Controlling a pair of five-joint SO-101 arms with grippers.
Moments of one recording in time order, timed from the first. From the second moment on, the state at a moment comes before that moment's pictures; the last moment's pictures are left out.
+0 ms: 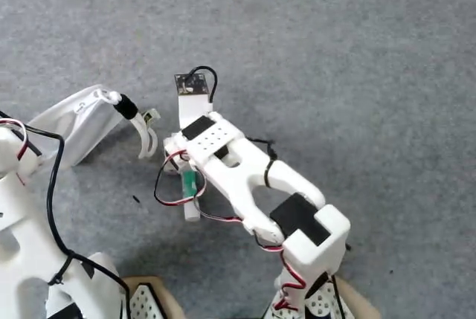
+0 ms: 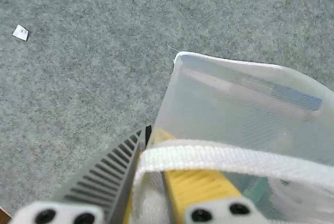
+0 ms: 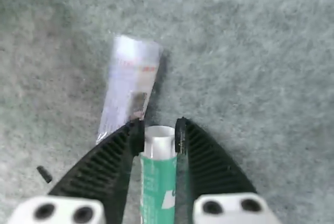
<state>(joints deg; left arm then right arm) -36.9 -37.1 9.9 100.8 15.0 -39.6 16.0 18.6 53.0 -31.3</state>
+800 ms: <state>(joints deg) -36.9 -37.1 9.9 100.8 16.9 -39.8 16.5 19.1 57.2 -31.4</state>
